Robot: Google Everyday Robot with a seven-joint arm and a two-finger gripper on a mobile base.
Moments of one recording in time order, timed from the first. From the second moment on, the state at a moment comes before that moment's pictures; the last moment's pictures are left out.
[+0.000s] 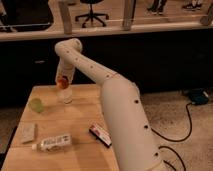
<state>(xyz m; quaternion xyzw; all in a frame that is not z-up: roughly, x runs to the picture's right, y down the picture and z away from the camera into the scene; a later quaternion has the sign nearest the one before) -0.251 -0.060 0.866 -0.08 -0.32 -0.66 0.67</state>
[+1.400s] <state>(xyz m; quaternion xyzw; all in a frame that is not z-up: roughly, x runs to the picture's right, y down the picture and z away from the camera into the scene) -0.255 -0.066 0.866 -0.09 -0.33 -0.66 0.67</state>
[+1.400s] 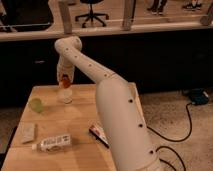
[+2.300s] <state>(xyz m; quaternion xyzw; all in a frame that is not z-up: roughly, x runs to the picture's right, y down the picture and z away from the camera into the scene) -0.259 -0.069 0.866 -0.09 -0.34 -0.66 0.67</state>
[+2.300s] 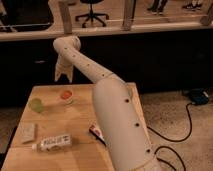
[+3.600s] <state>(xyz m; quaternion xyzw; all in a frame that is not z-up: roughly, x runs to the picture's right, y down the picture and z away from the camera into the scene) -0.253 -0.075 0.868 -0.10 -0.33 -0.66 0.67</state>
